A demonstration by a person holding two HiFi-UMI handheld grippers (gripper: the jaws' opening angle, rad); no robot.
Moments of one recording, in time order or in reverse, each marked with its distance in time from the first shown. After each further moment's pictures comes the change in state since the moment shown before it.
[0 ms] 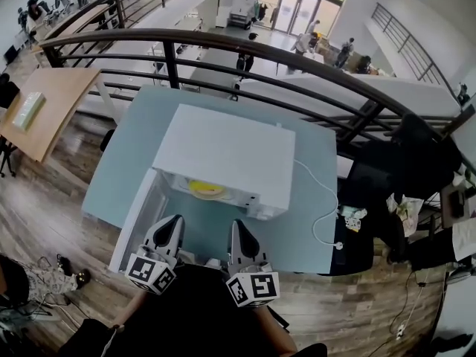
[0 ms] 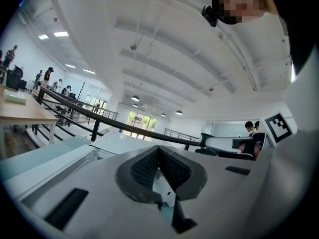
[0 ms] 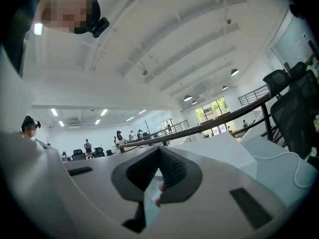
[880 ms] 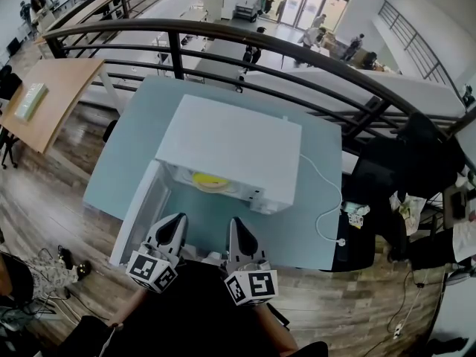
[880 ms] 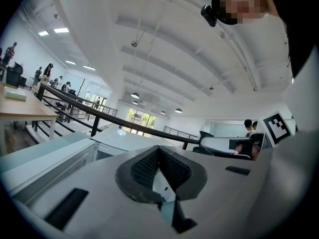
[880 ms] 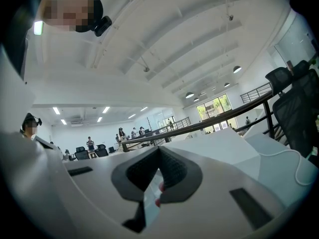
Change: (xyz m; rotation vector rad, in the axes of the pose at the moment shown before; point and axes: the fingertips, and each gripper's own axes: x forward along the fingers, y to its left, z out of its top) left arm -0.007 -0.004 -0.006 -0.020 0.032 -0.007; right arm 0.002 0.012 -0.011 -0.007 0.035 0.023
